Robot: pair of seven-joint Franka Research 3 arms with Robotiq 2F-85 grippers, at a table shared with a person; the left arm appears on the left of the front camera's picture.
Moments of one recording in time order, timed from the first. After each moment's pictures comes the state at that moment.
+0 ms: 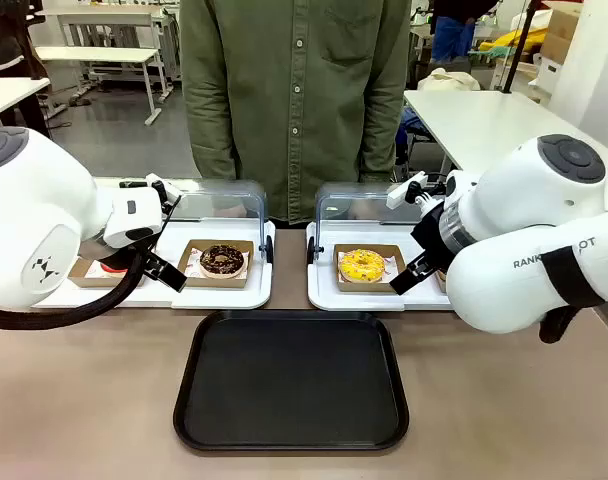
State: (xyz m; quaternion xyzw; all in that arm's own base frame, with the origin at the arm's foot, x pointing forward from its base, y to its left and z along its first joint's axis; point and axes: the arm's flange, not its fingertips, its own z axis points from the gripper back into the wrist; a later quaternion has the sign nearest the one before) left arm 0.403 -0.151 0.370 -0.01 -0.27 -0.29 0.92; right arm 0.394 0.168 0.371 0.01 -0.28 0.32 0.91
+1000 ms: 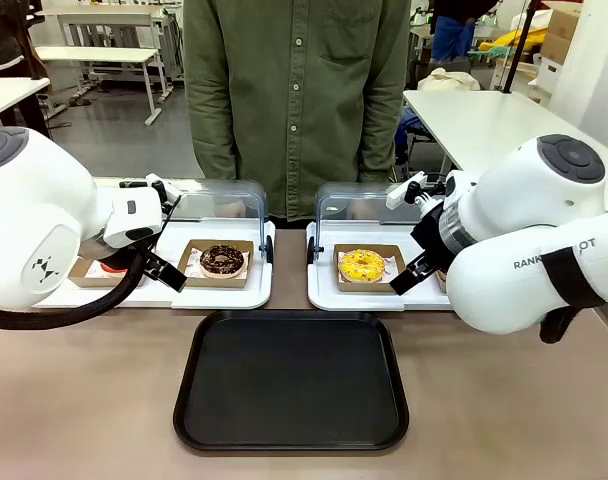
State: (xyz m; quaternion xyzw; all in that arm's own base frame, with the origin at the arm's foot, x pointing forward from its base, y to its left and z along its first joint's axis) left arm 0.403 -0.151 0.370 -0.01 -0.27 -0.29 0.92; right arm 0.394 0.169 0.371 0.01 -0.28 0.32 0.91
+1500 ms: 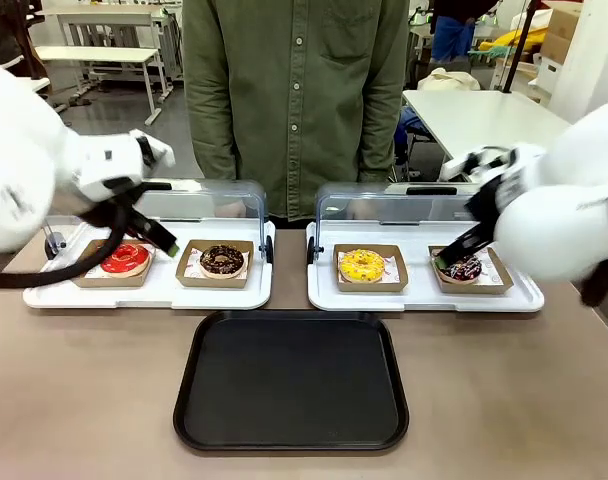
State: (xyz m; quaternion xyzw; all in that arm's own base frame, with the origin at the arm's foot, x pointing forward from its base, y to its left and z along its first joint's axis) left arm 0.415 -0.132 0.449 -0.06 -0.27 -0.30 0.91; right arm 0.413 0.071 0.413 0.02 -0.28 0.26 0.92
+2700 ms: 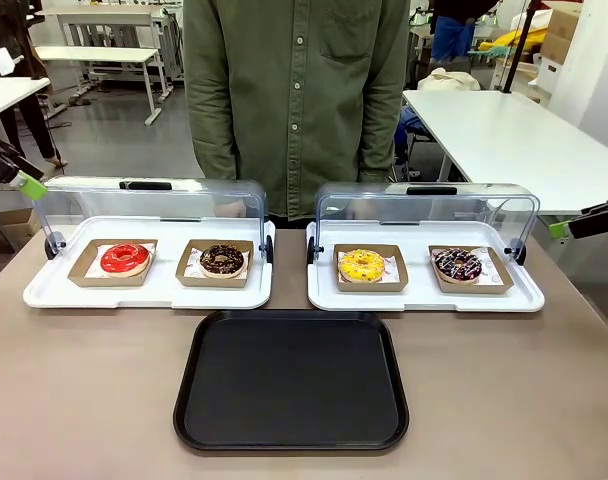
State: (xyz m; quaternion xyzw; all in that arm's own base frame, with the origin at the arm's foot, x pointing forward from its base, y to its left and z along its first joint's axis) left arm 0.437 0.047 0.536 -0.20 -0.24 -0.46 0.83; right arm 0.393 -0.108 0.441 0.10 -0.38 0.24 0.89
